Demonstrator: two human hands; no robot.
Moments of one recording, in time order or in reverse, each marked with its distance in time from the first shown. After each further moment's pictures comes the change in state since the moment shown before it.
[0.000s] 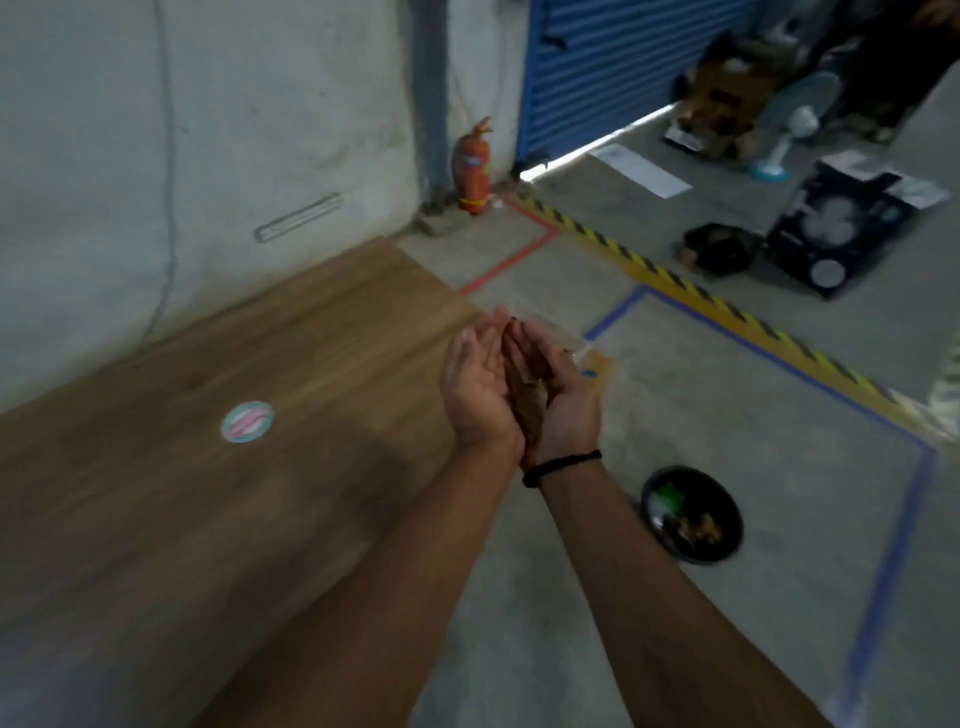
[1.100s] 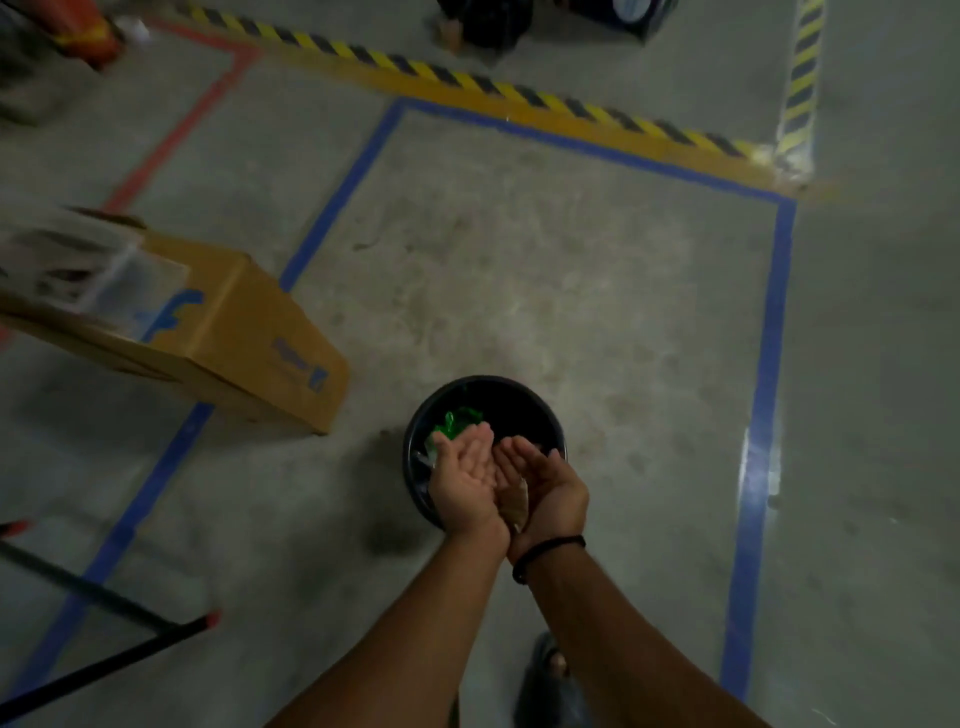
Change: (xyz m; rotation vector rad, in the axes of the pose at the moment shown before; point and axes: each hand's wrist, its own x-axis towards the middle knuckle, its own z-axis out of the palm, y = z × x) left_hand -0.023 -0.737 -0.074 0.528 0.138 -0.686; right_hand 0.235 -0.241 -0.661 0.208 0.766 0.028
